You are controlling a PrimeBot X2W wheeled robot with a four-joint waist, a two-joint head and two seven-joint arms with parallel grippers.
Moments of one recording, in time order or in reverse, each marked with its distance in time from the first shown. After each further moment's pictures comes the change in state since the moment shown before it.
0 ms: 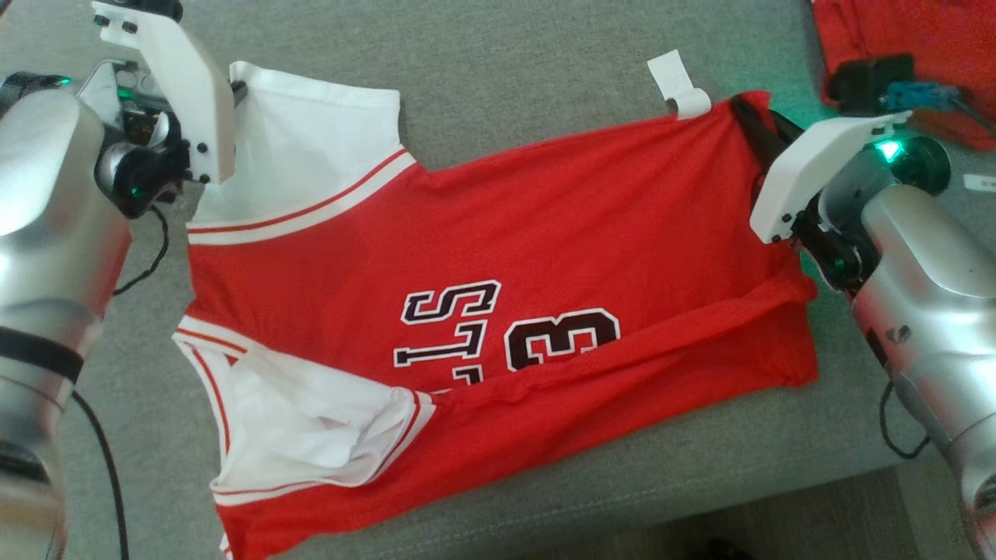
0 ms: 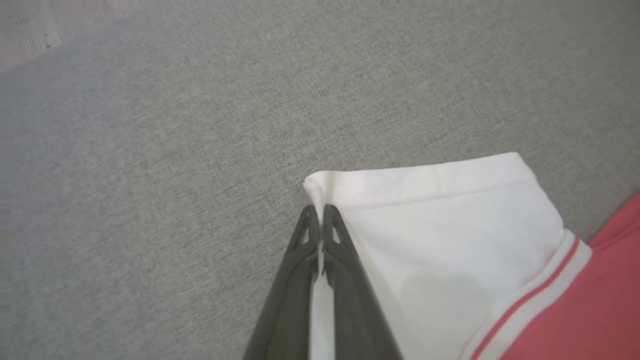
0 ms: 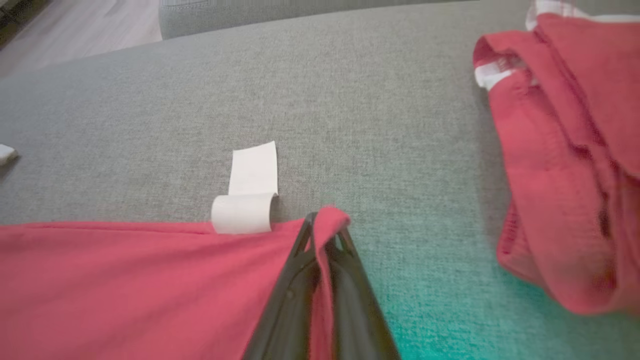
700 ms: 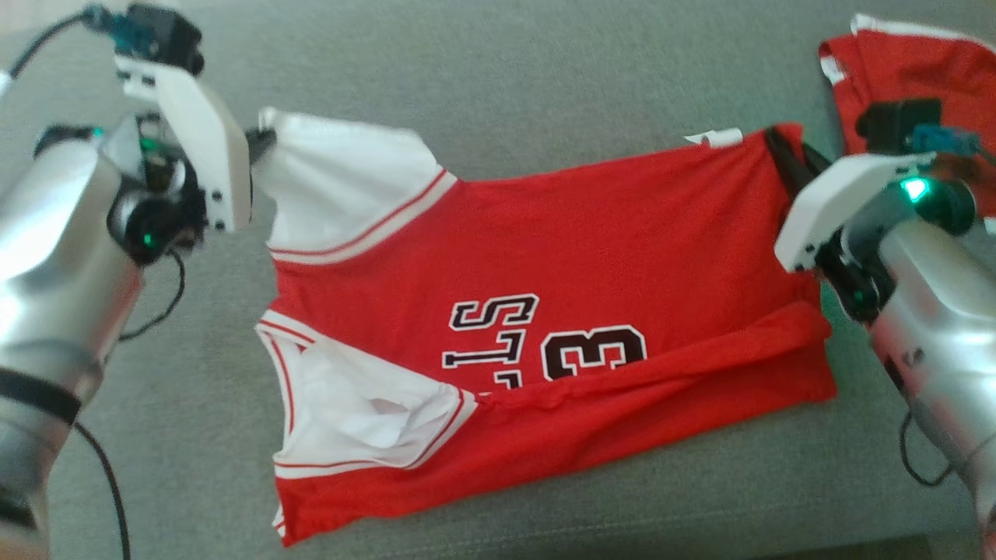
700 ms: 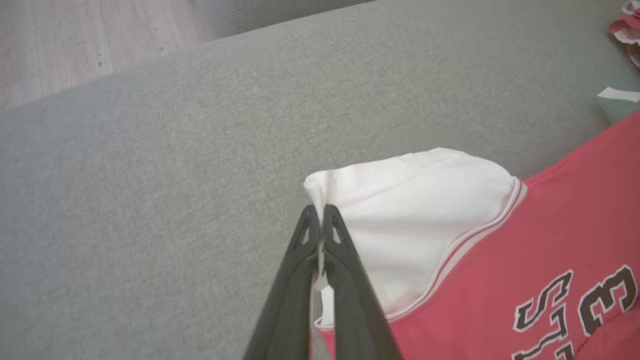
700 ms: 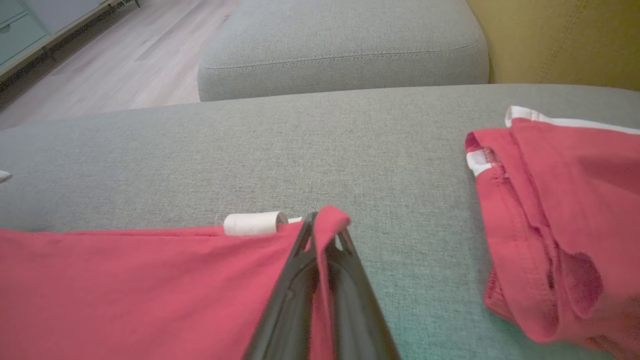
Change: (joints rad) left arm 0.058 0.041 -0.102 -0.070 -0.156 0.000 -0.044; right arm 0.011 -0.023 0.069 0.109 0.060 0.000 -0.116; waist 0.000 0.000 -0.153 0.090
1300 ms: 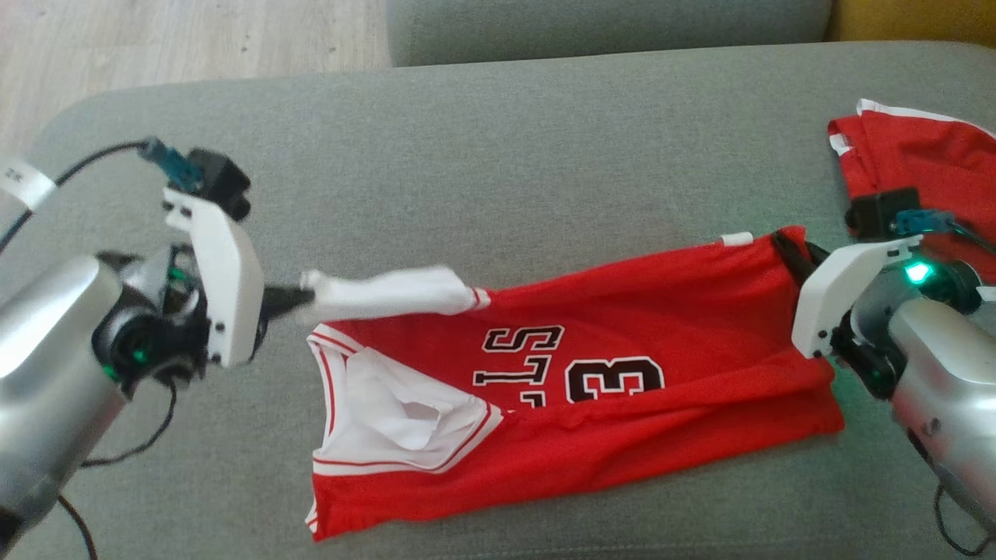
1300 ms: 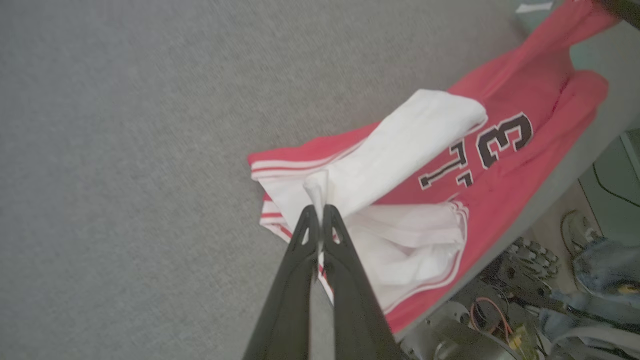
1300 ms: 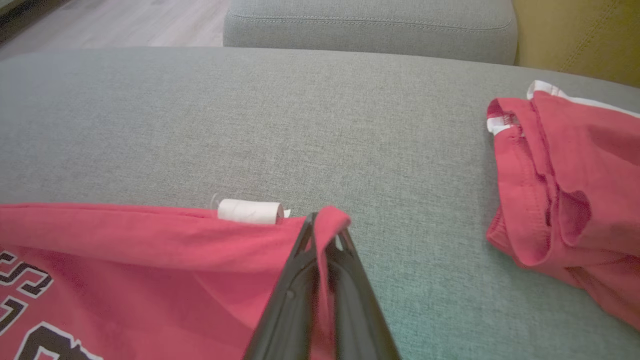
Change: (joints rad) left arm 0.221 0.221 -0.134 -0.404 -0.257 0.000 0.207; right arm 0.128 -0.086 0.161 -0.024 0.074 0.000 0.042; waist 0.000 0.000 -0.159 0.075
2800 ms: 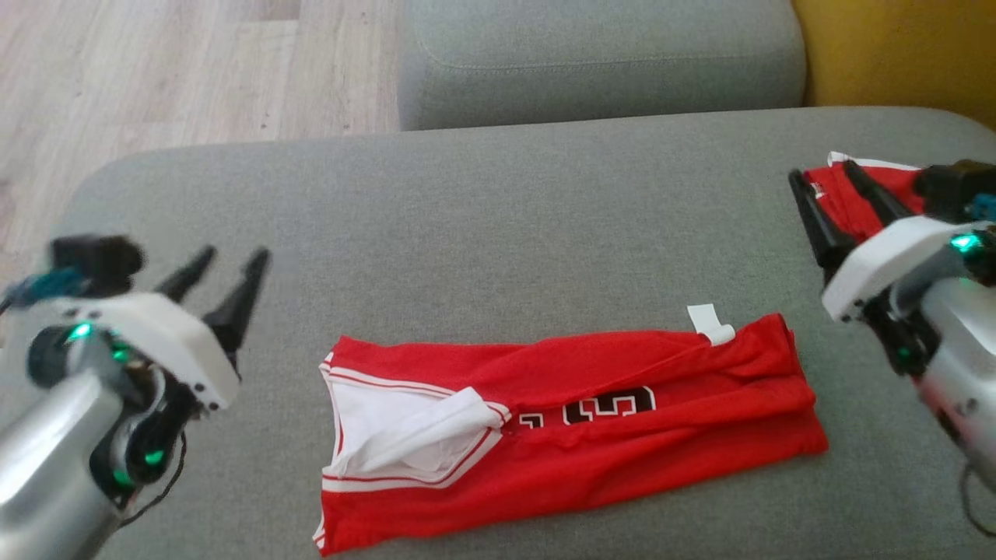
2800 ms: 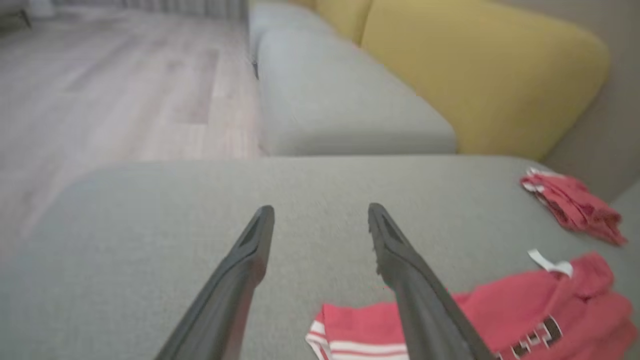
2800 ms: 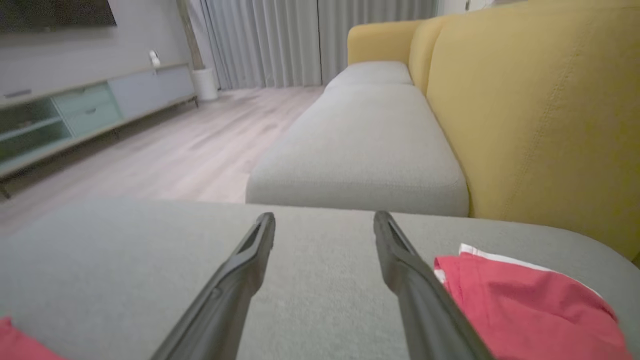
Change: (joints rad) left arm 0.311 0.064 0.155 -0.201 0.079 0.256 -0.649; right arm -0.045 -0.102 0.121 -0.072 0.155 0.000 -0.257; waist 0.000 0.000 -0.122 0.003
